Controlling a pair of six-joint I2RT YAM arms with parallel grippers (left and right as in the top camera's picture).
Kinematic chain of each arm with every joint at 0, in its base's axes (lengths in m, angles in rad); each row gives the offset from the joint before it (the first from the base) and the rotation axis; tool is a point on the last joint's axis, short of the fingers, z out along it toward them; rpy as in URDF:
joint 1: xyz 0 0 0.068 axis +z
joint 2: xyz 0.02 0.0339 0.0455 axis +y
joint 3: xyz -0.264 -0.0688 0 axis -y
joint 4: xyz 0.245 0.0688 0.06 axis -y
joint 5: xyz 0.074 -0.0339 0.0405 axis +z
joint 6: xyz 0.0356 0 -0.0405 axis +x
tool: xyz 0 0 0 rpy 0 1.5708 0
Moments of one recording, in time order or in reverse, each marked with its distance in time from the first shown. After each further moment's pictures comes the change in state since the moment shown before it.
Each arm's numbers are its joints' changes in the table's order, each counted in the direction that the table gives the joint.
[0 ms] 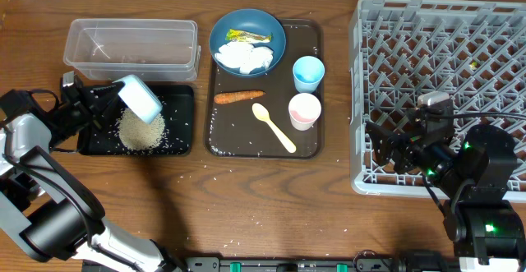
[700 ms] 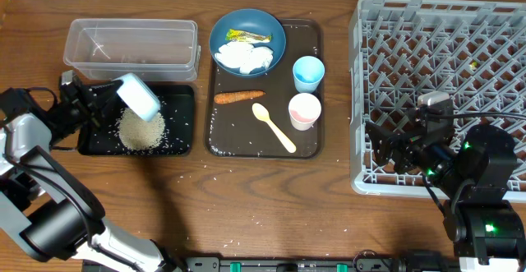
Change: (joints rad) left arm -0.012 0.000 0.000 0.040 -0.002 -0.061; right arm 0.000 0.000 0.000 0.000 0.000 0.000
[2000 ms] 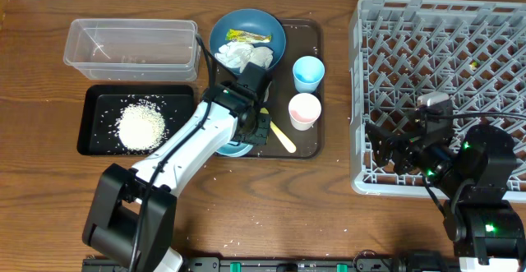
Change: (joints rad) left arm -1.207 -0.157 -0.021 -0.130 1.441 0.192; right arm 0.000 0.000 0.000 -0.016 0.000 0.000
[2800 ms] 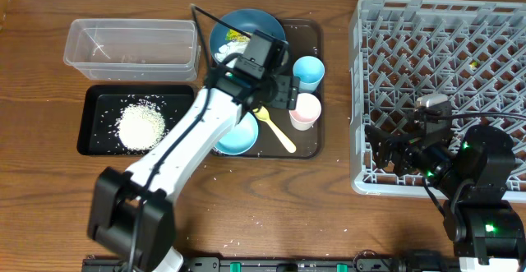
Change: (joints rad) left arm -0.019 0.030 0.212 0.167 -0.075 -0.018; right arm 0.000 0.000 0.000 -0.016 0.000 0.000
